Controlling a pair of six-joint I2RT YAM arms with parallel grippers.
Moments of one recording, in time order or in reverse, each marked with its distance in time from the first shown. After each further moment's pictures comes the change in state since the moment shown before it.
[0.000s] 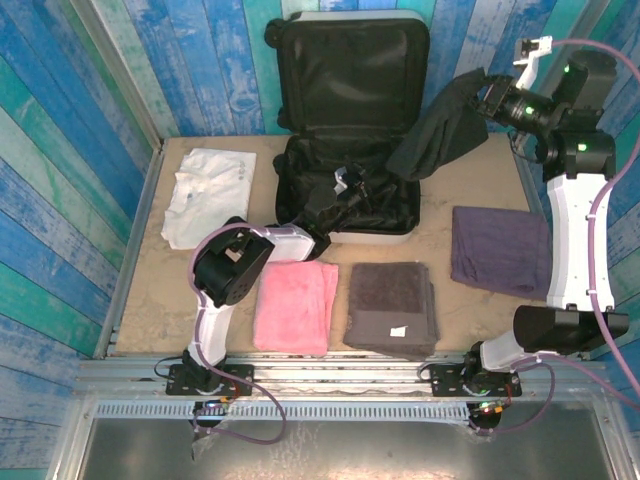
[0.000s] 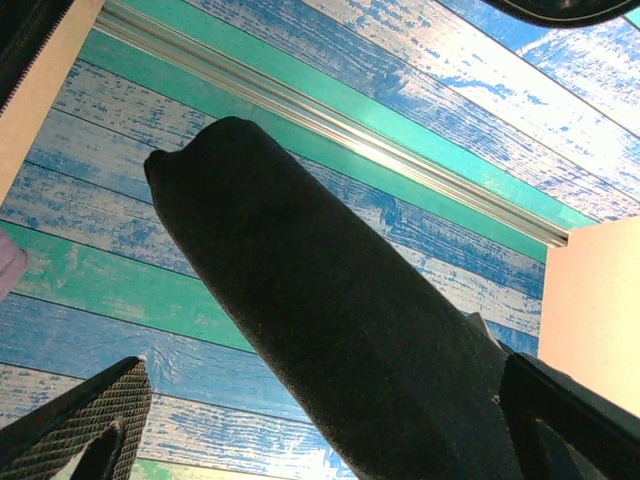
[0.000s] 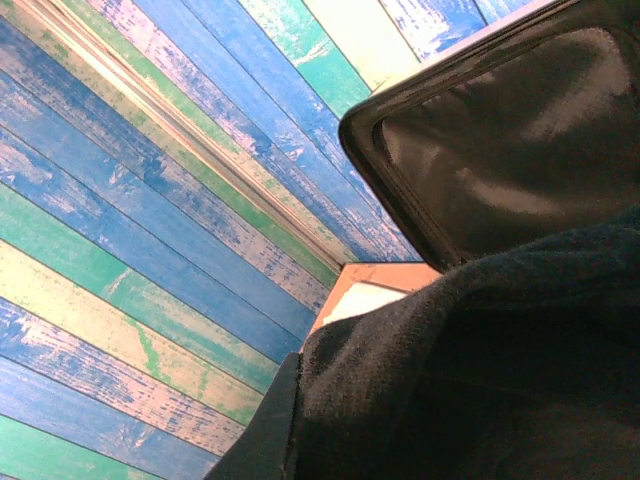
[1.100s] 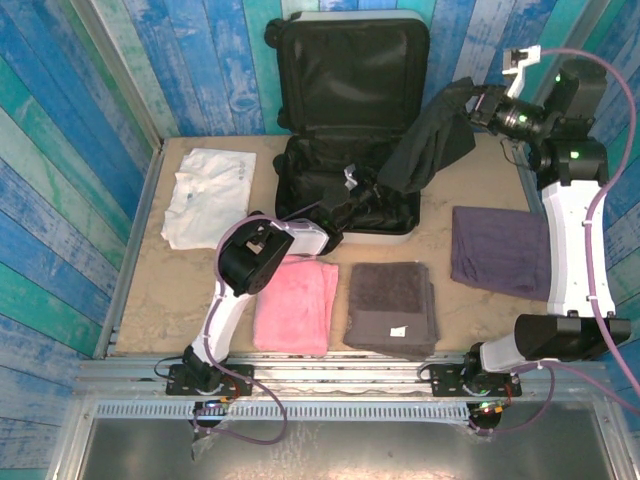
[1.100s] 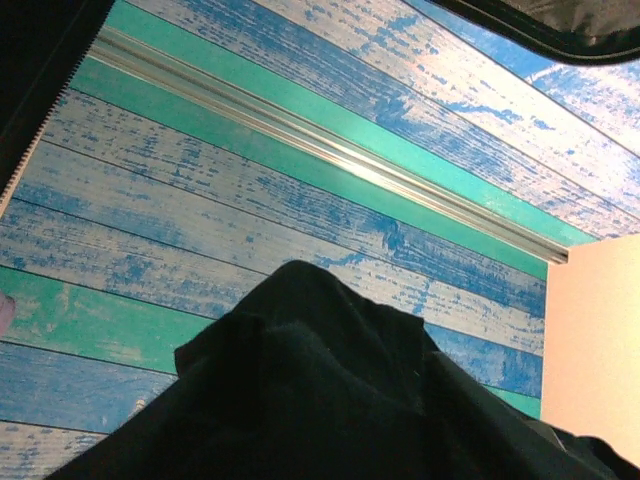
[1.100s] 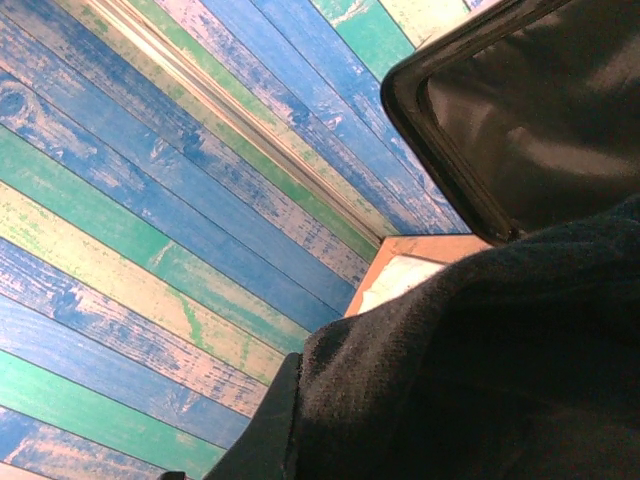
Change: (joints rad) left arm 0.000 0.191 0.188 0.034 -0.043 0.001; right arm 0.027 -0.043 -0.093 0.059 -0.072 0.058
